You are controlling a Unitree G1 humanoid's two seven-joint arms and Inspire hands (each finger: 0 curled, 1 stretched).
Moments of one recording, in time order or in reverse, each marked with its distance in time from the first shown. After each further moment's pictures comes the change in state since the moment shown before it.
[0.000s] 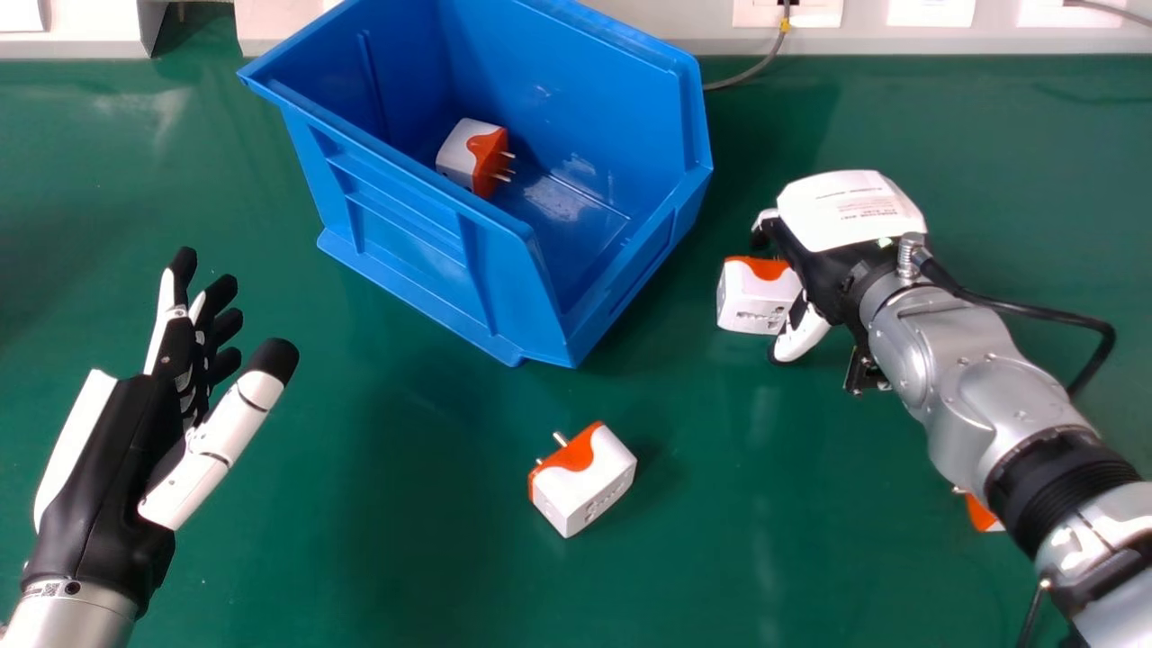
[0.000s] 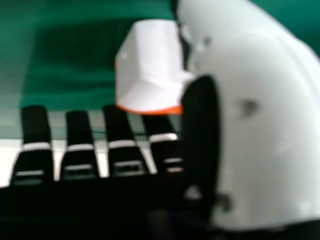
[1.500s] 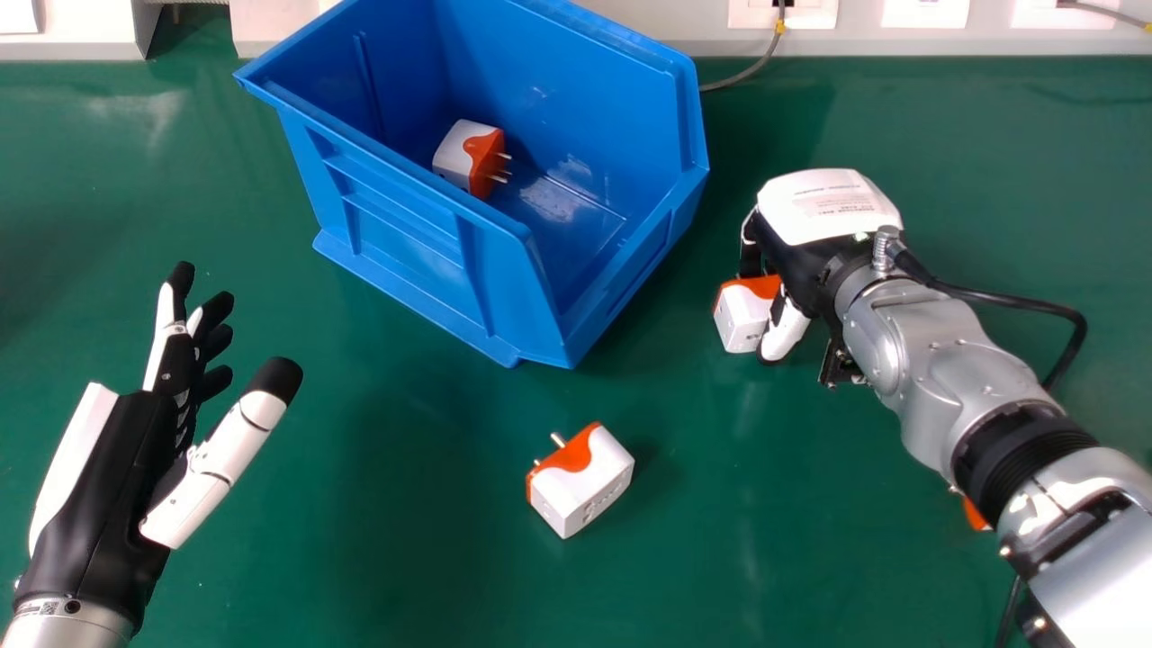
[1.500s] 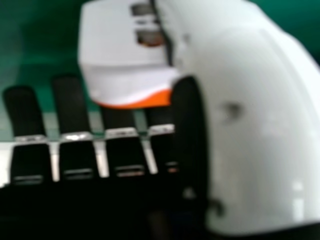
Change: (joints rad) left arm 0.045 -0.001 0.001 -0.037 0.101 -0.009 0.039; right arm -0.077 0.055 0.032 0.156 0.072 -0.064 -0.068
